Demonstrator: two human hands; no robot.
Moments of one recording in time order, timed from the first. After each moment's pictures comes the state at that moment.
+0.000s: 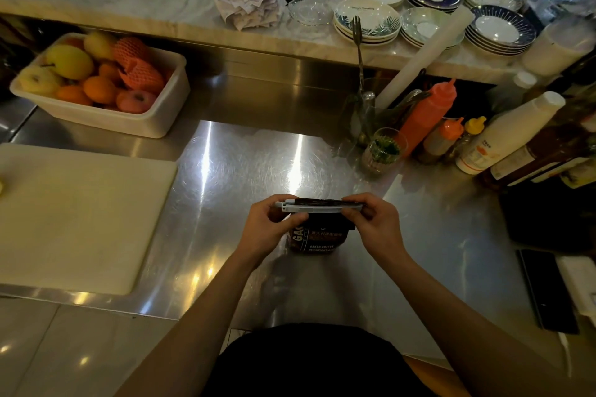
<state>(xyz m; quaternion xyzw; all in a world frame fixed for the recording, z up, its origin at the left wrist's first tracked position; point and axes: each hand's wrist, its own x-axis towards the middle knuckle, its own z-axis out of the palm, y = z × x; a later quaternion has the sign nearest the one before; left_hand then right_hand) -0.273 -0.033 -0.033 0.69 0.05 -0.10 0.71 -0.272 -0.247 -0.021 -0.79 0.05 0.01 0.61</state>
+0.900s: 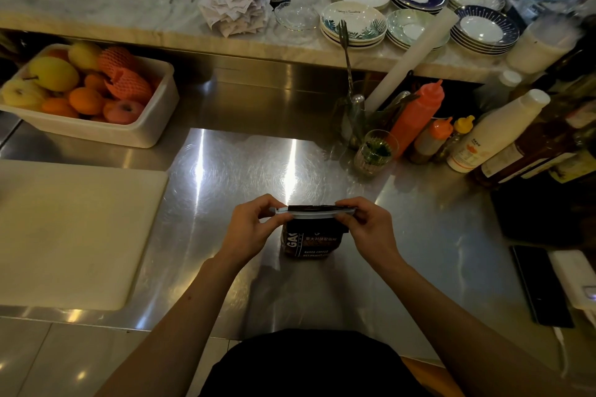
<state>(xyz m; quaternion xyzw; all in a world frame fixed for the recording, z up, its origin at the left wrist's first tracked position) -0.259 -0.016 -0.029 0.82 -0.04 -0.05 0.56 -0.274 -0.249 -0.021 -0.80 0.04 0.01 0.61</state>
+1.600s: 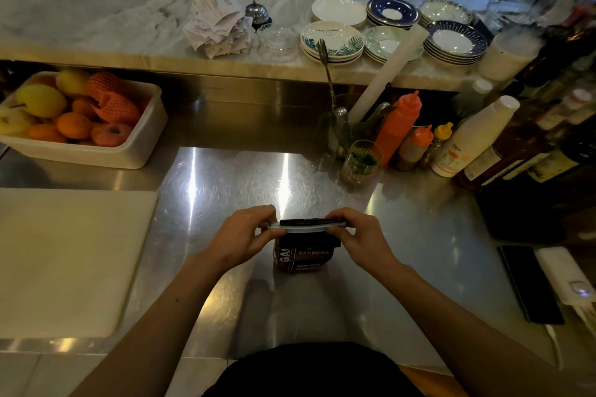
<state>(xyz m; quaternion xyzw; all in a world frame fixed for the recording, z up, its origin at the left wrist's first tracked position) -0.237 -0.006 -0.019 0.89 -0.23 -0.06 0.38 -0.269 -0.265 -0.022 -0.87 -0.03 0.02 0.48</state>
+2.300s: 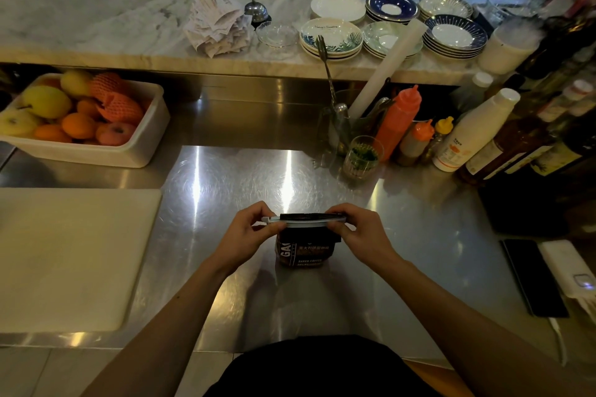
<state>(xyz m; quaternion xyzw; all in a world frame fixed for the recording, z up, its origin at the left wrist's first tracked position) -0.254 -0.019 -0.021 0.78 -0.04 -0.16 0.60 -0.273 -0.265 -0.020 -0.86 -0.02 0.04 0.50</state>
